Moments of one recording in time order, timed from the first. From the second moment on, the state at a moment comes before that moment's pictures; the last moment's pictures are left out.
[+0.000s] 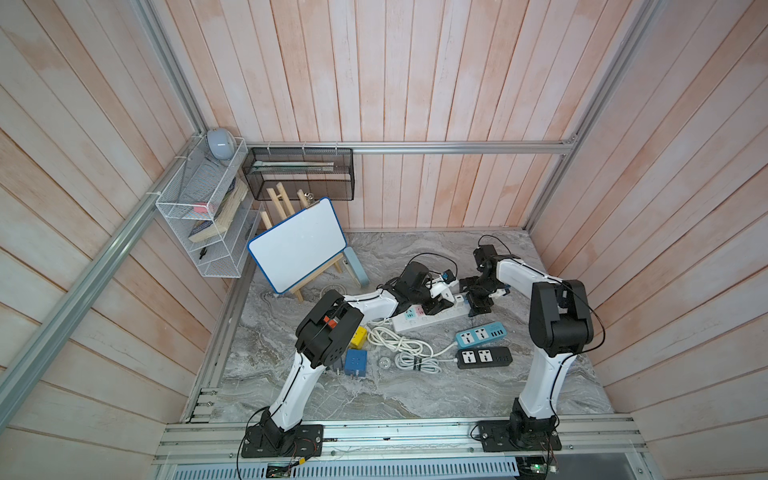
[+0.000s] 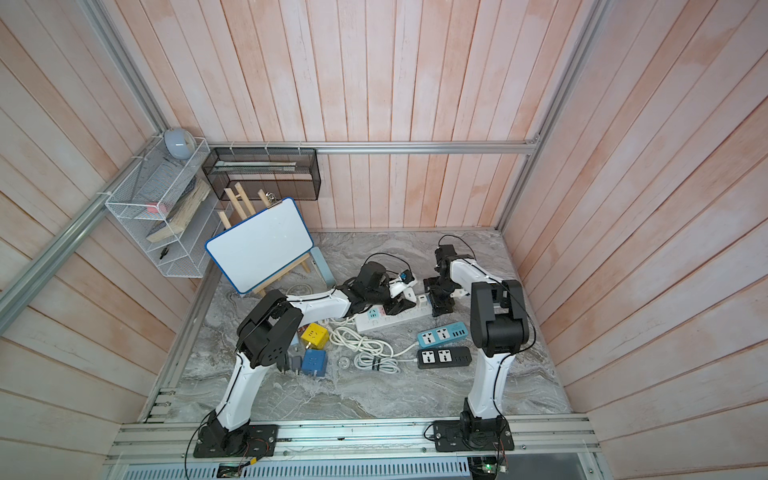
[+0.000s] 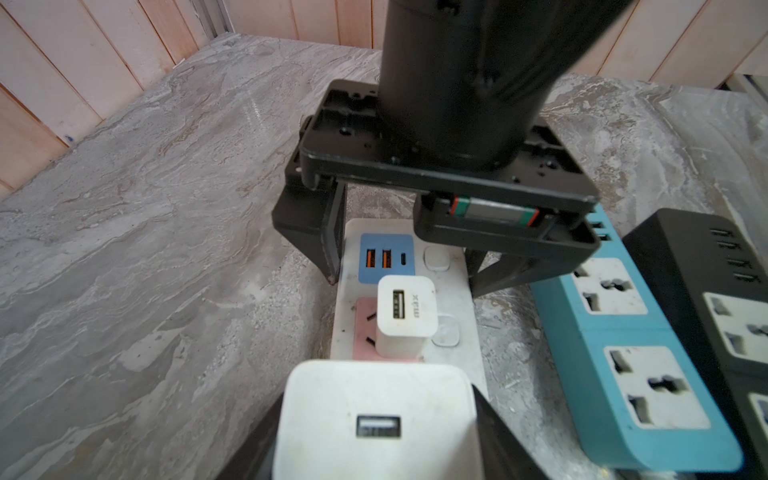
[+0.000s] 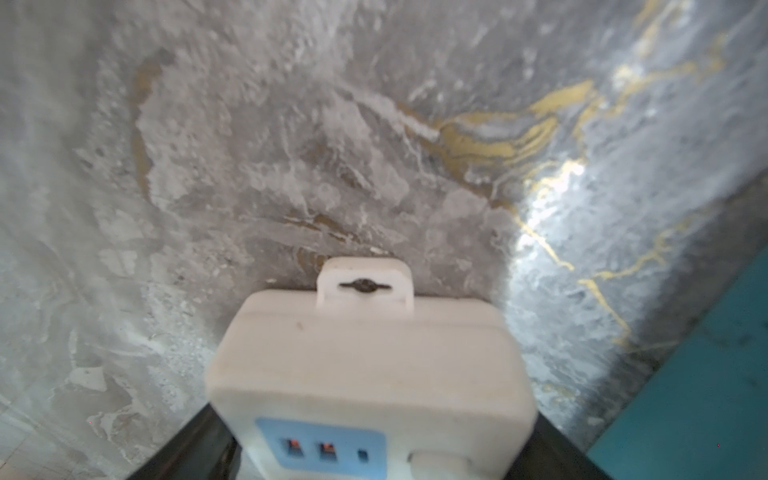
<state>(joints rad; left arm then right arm) -0.77 2.24 1.55 0.13 0.45 0.31 0.13 1.98 1.38 -0.82 -0.17 1.47</state>
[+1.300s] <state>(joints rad) -0.73 2.16 1.65 0.05 0.58 0.24 0.16 2.03 1.44 -0.88 -0.15 1.50</state>
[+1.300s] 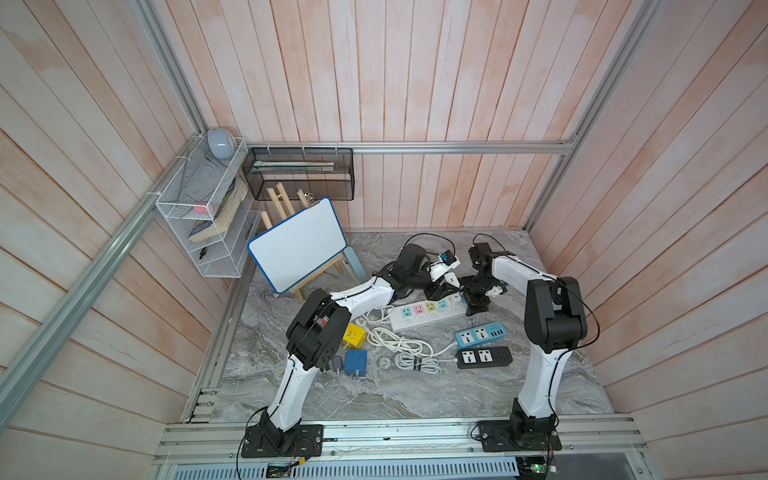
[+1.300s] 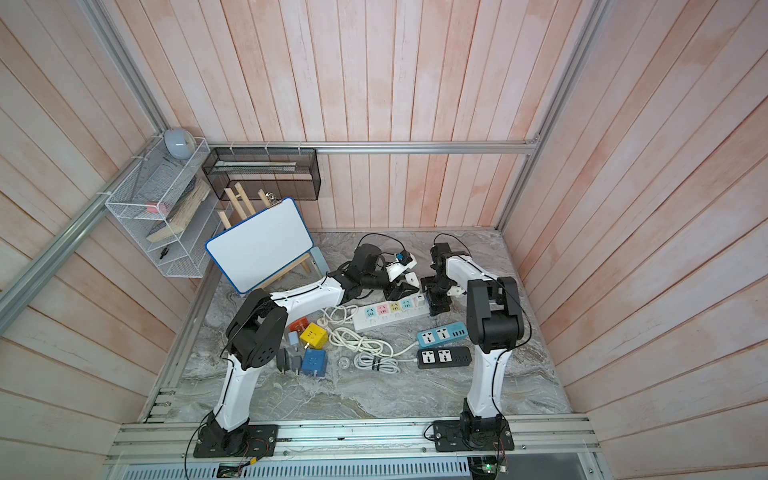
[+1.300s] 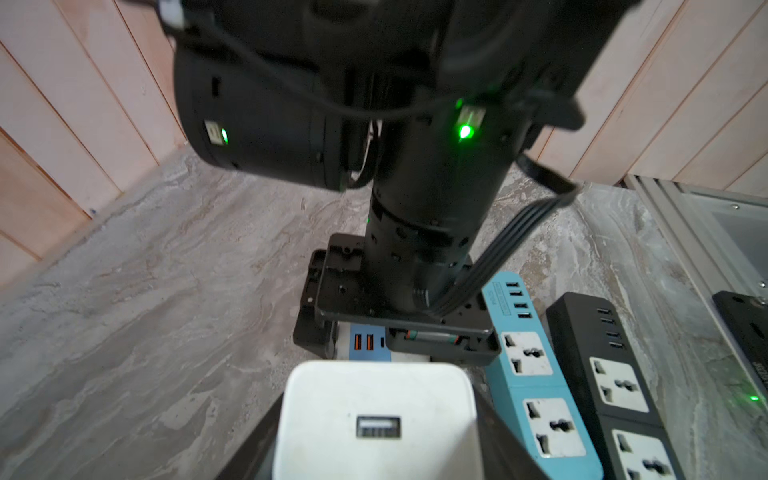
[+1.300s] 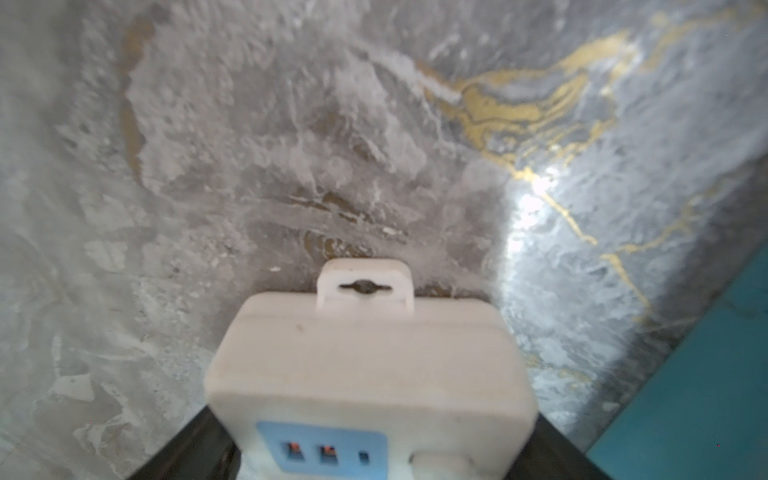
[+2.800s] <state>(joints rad) -0.36 1.38 1.25 -1.07 0.06 -0.56 0.14 2.01 1.41 -0.84 -0.18 1.48</state>
